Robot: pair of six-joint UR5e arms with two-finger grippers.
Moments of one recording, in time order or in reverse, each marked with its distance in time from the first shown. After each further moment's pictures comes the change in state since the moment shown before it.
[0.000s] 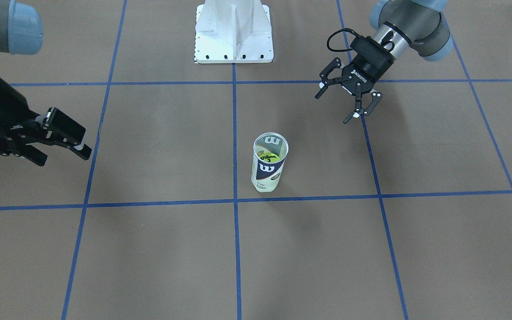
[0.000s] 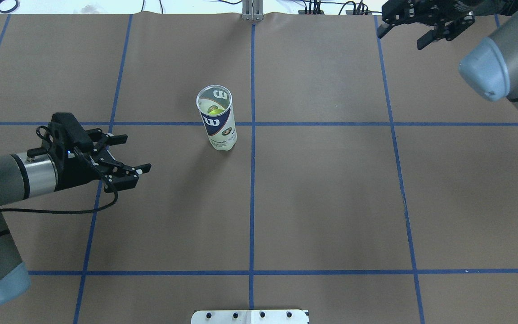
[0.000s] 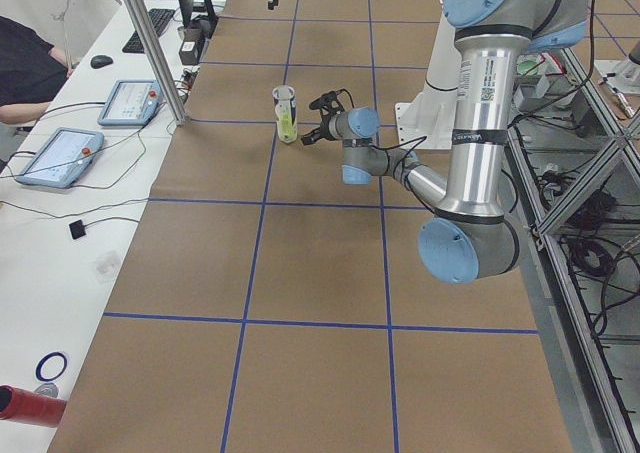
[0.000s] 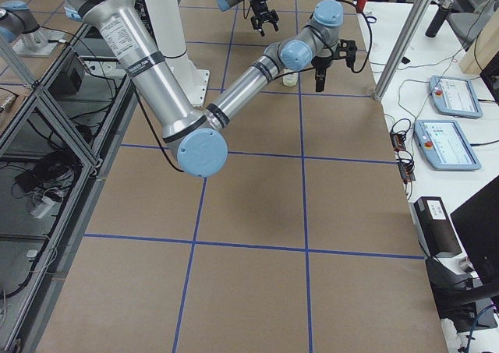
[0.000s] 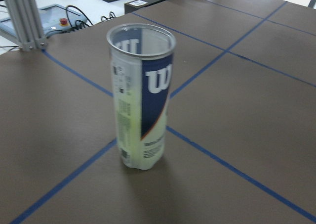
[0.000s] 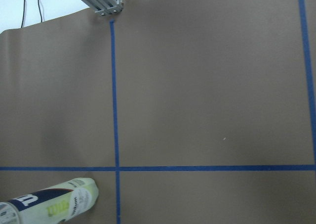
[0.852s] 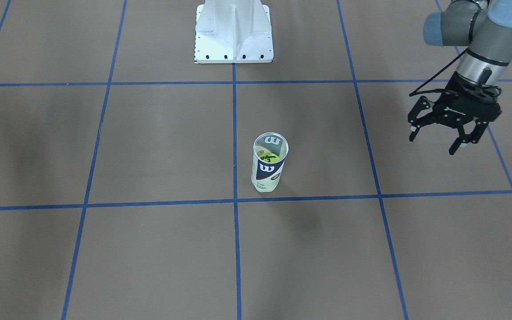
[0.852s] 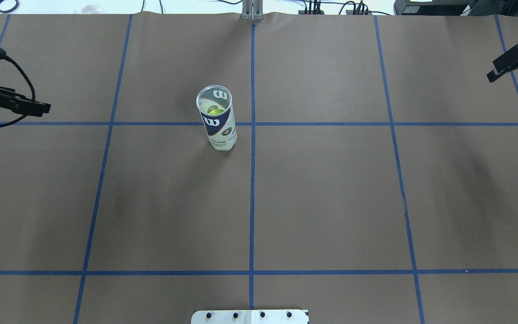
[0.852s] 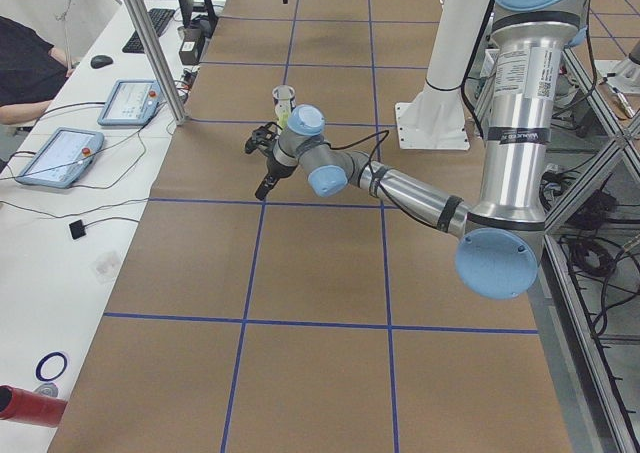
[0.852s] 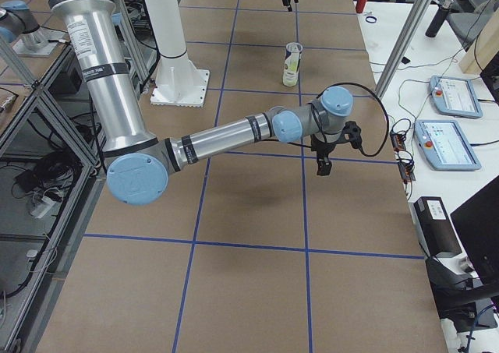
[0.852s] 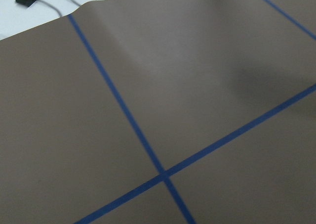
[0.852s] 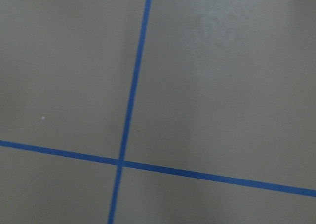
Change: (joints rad) left arm -0.460 0.001 0.036 0.563 -0.361 -0.004; right arm 0.183 -0.265 -0.181 0.004 -0.012 -0.651
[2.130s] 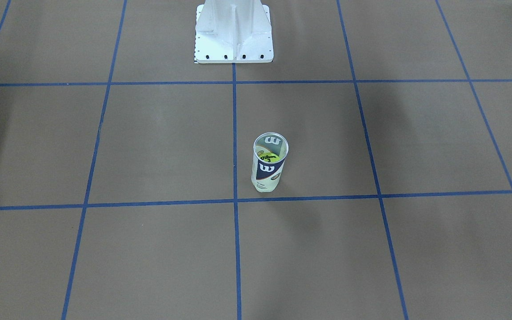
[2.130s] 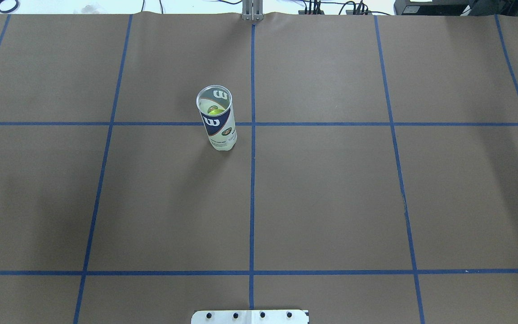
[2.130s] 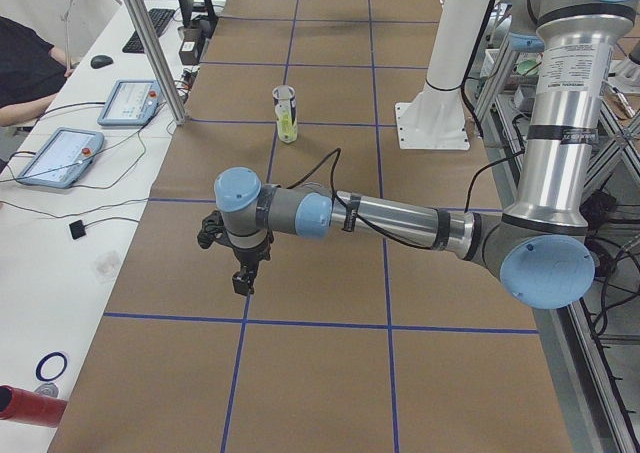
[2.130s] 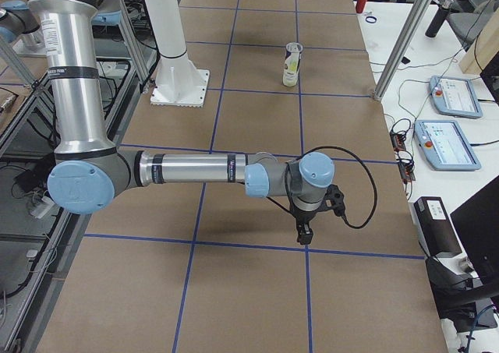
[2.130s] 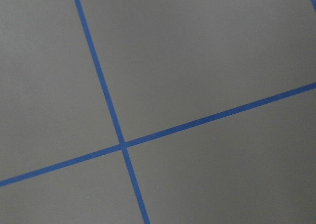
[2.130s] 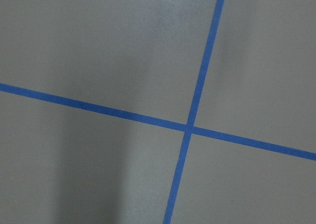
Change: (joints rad) left arm -0.422 -0.014 0.235 0.541 -0.316 0.651; right arm 0.159 -0.179 -0.071 0.017 -0.062 -0.261
